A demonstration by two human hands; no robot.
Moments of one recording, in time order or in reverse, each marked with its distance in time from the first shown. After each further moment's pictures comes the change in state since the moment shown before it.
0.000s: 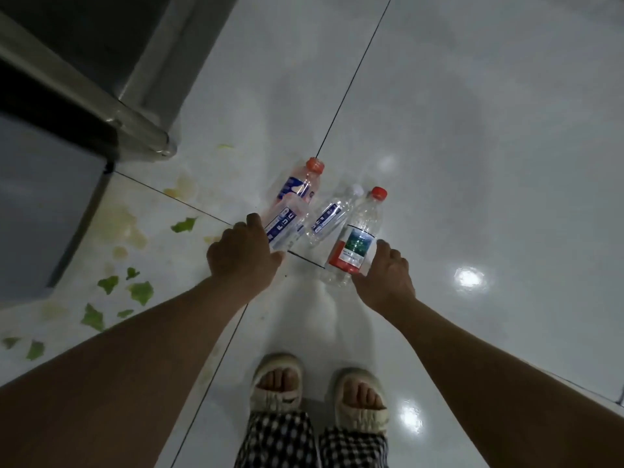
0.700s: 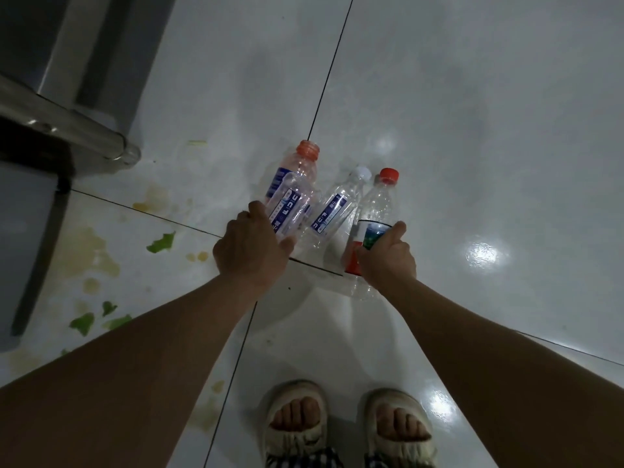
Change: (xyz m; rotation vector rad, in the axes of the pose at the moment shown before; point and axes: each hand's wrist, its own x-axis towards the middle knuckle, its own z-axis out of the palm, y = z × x) left_hand 0.075 0.005 0.074 -0.099 0.108 0.033; right_hand 0.090 -0.002 0.063 0.298 0.116 0.299
